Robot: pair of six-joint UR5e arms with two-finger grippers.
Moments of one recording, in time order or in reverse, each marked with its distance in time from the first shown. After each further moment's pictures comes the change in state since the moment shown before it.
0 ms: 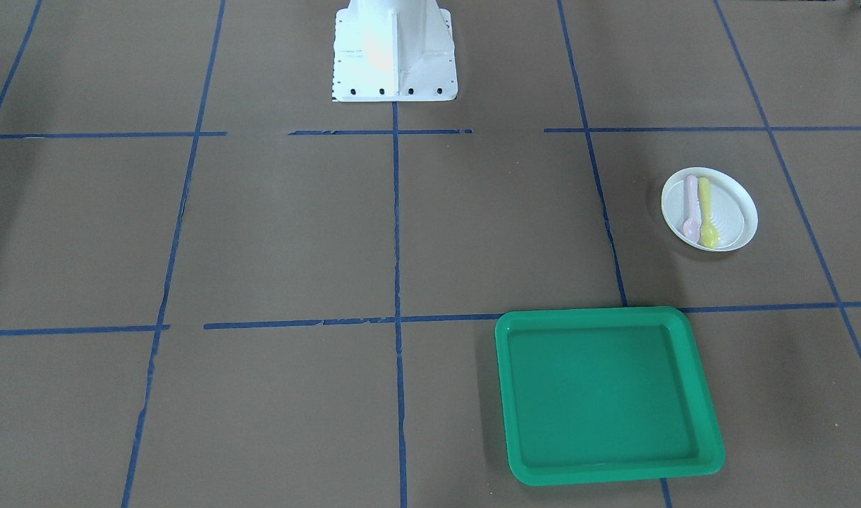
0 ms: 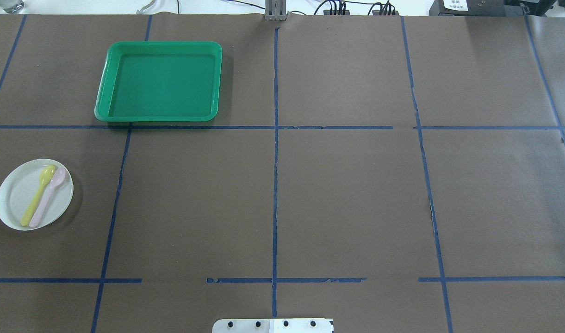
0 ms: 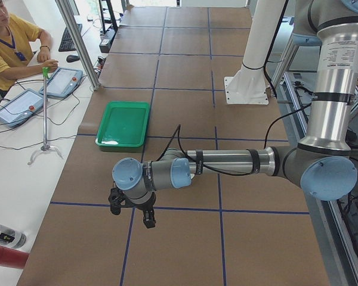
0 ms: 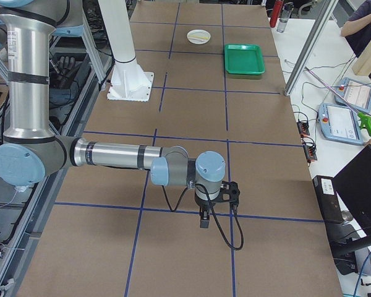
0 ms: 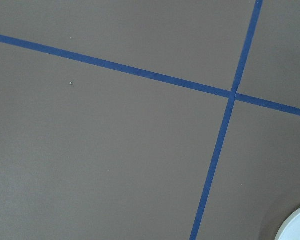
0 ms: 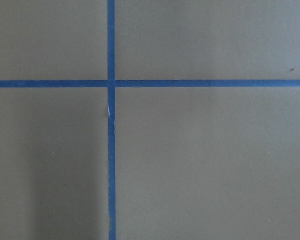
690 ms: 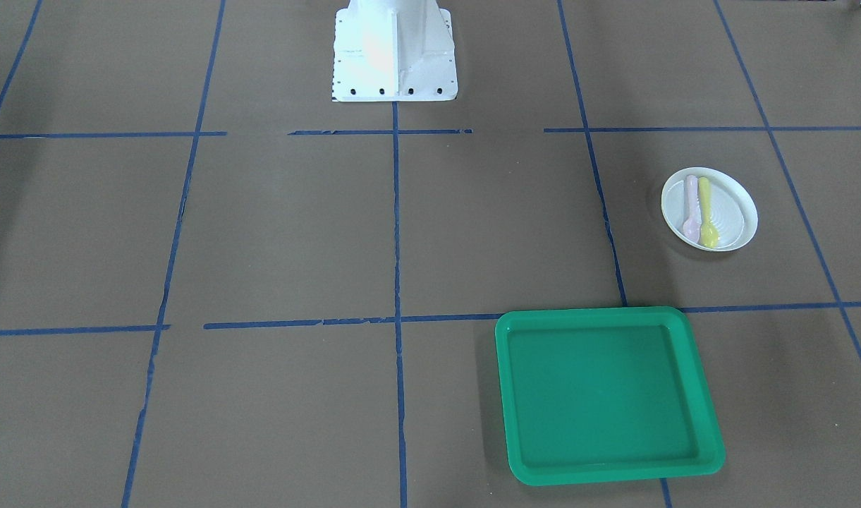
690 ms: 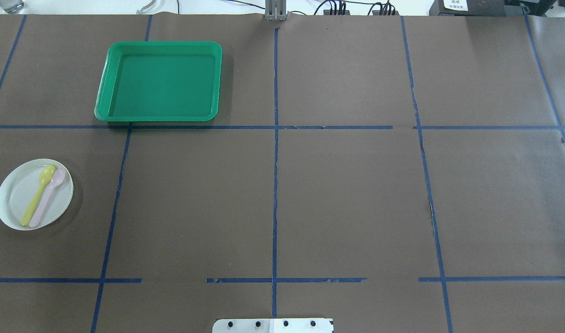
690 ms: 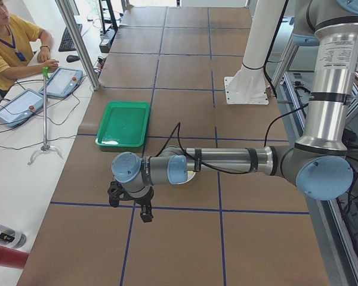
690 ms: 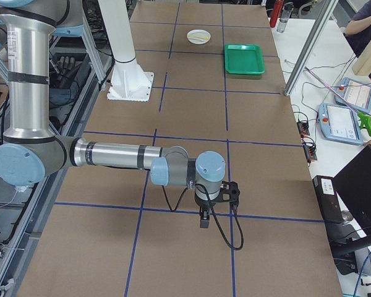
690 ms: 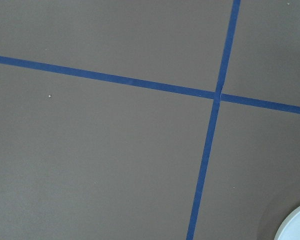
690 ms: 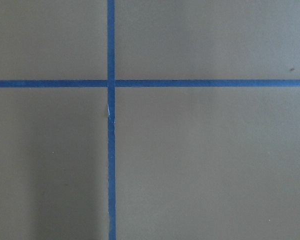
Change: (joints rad) left arm 0.042 -0.007 -0.035 -0.017 0.002 -0.012; right arm 0.000 0.000 0.000 0.000 0.000 0.000
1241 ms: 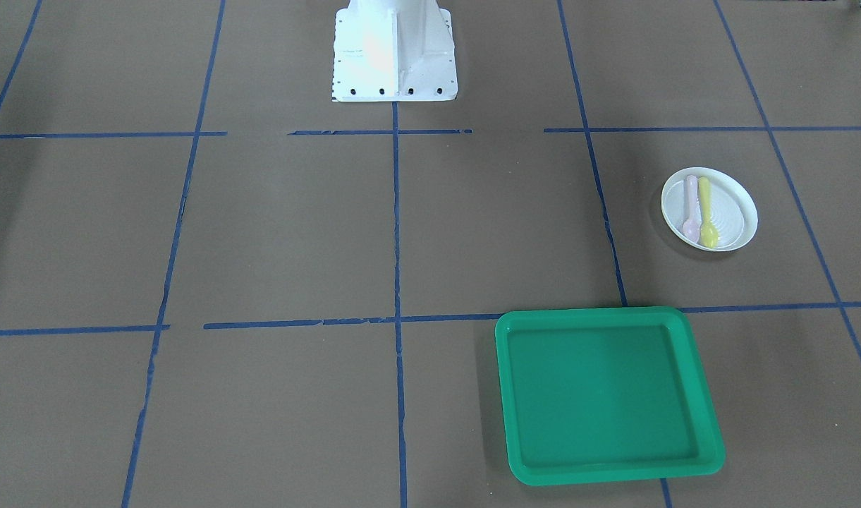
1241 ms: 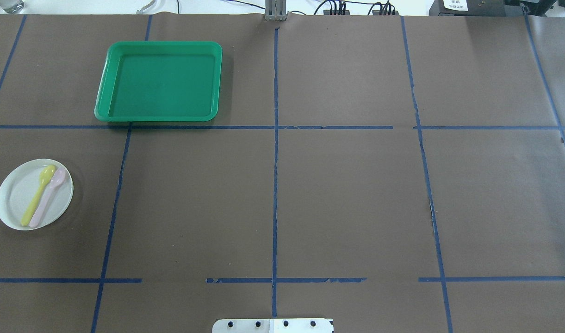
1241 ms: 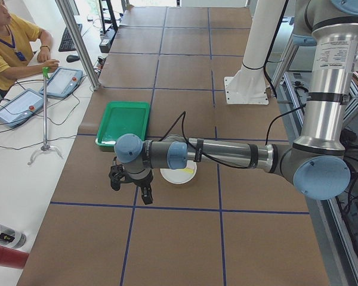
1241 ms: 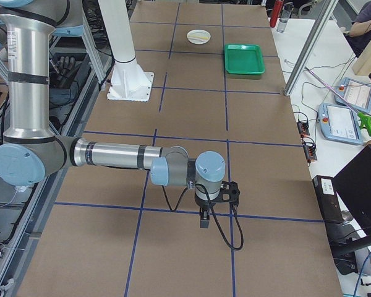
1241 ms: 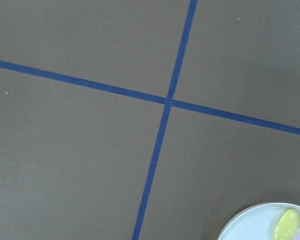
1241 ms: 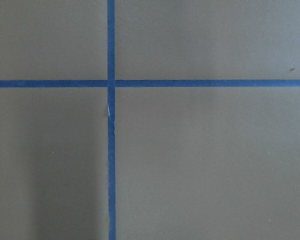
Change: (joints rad) left arm 0.097 0.008 -0.099 -0.016 -0.057 -0.212; right arm 0.000 0.000 0.000 0.000 0.000 0.000
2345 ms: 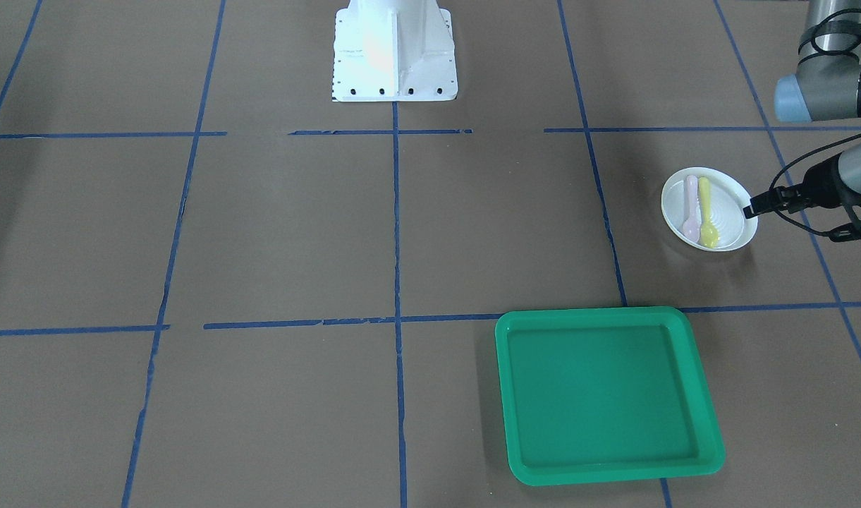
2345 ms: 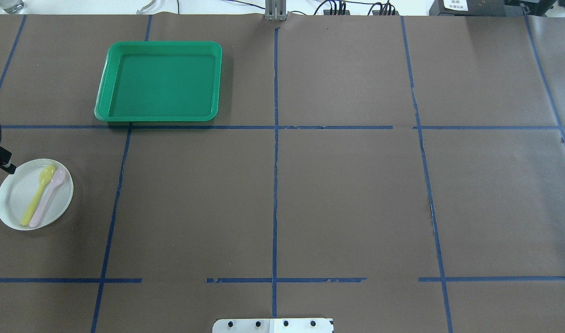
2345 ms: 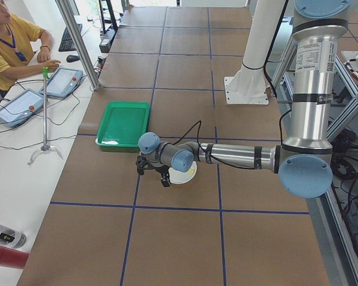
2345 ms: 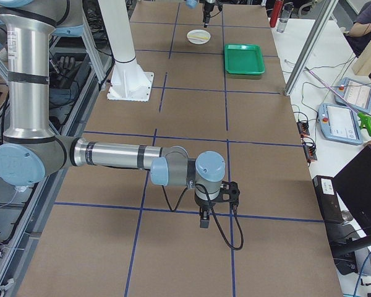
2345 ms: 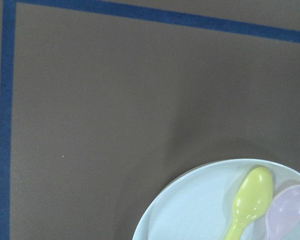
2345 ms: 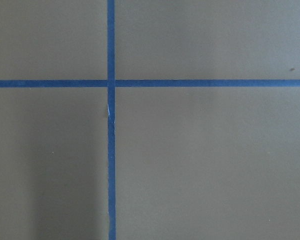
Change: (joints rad) left arm 0.343 0.079 0.065 -0.377 -0.010 -0.301; right arm 0.000 0.000 0.000 0.000 0.000 0.000
